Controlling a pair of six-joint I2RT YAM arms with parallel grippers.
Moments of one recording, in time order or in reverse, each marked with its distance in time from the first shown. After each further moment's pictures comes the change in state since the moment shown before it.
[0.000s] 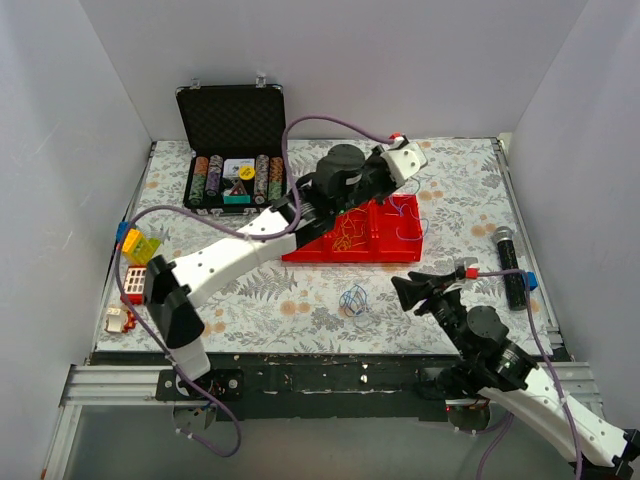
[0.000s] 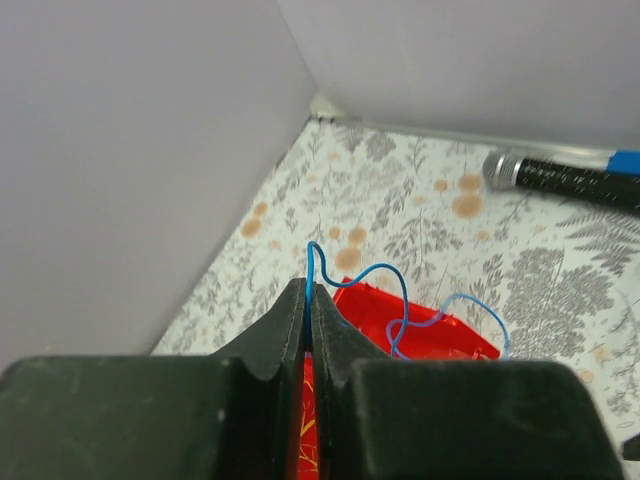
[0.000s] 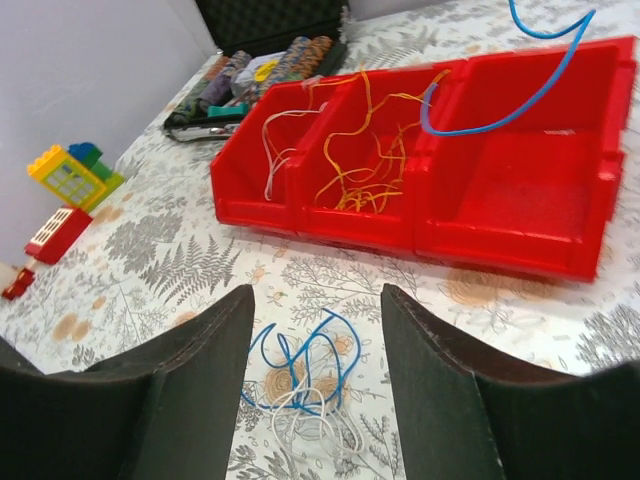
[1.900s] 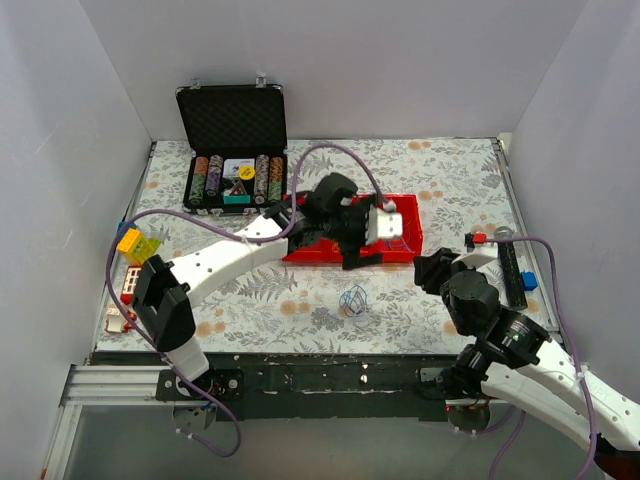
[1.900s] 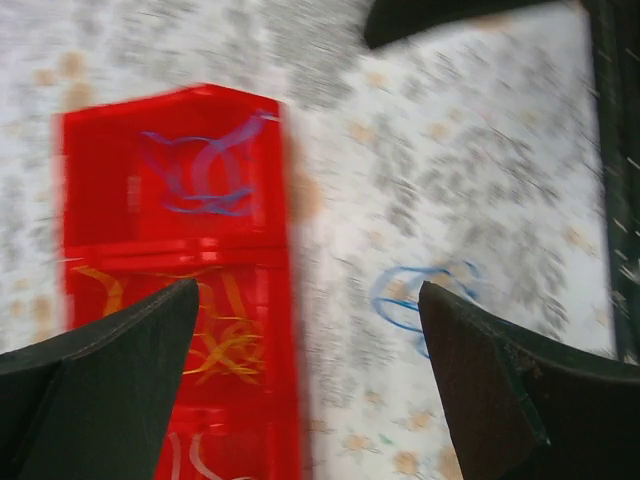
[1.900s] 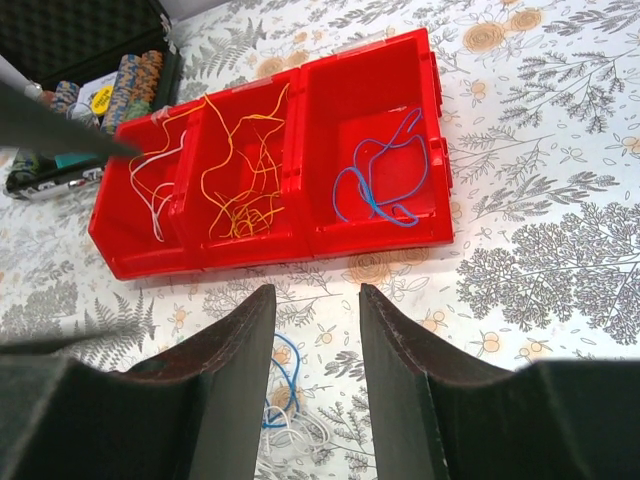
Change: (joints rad) left arm 0.089 0.012 -0.178 -0.367 0.386 0.188; right arm 0.000 0.389 0.413 -0.385 0.348 0.229
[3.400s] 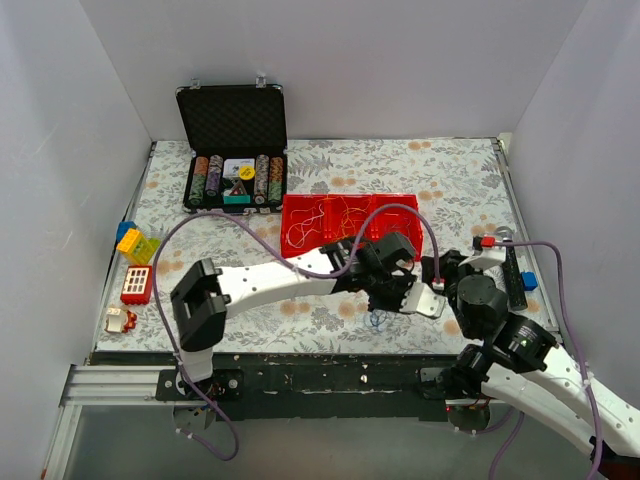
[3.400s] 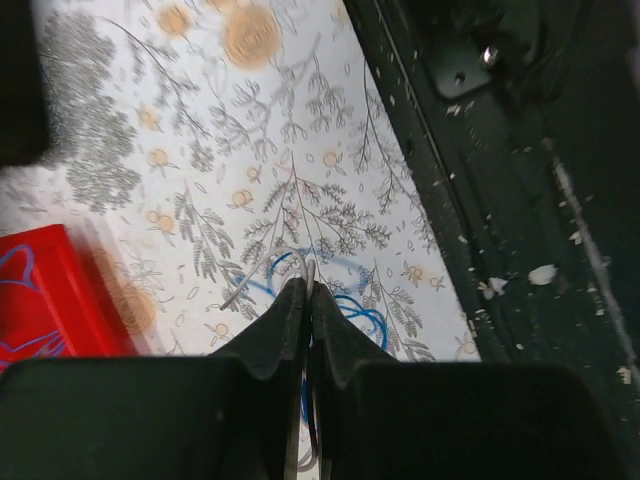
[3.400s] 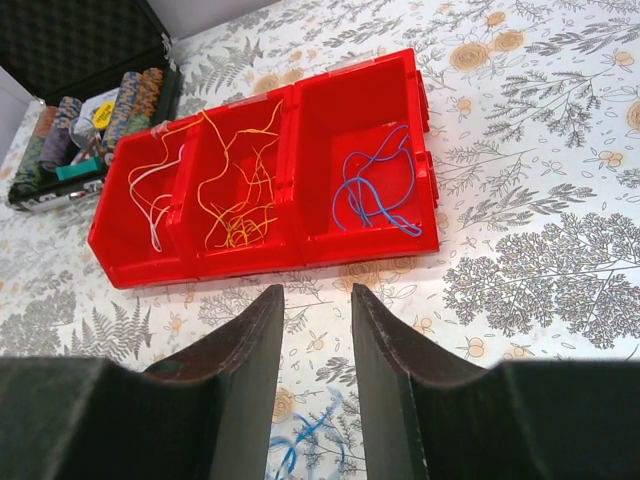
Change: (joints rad) left arm -0.311 0.194 0.013 -0.183 0.001 0.150; right arm -0.002 -0.071 0.000 -0.026 0.017 -0.023
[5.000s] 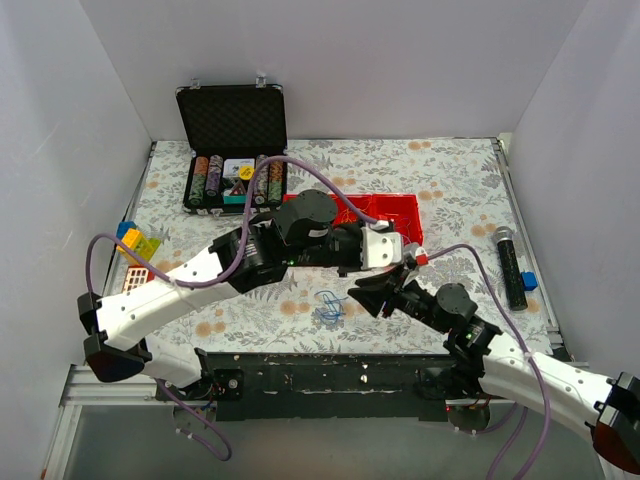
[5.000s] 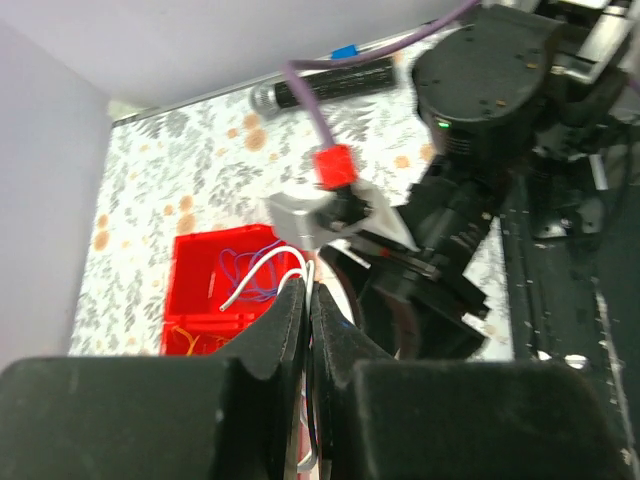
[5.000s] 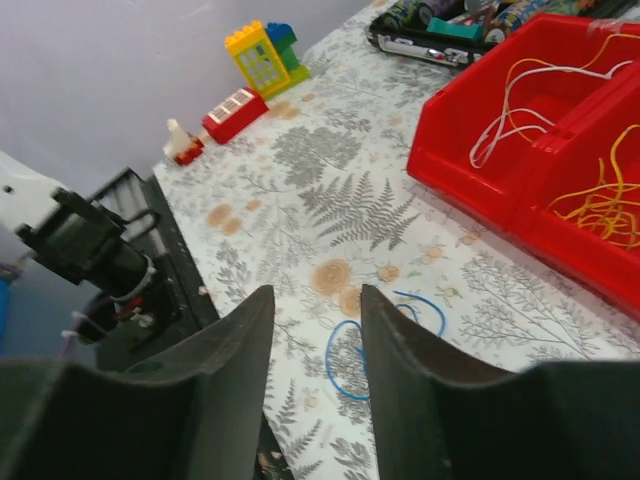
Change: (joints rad) left arm 0.032 -0.500 0.022 0.088 -0.157 -0.230; right arm 0.002 0.255 -0.367 0.951 -0.856 -0.169
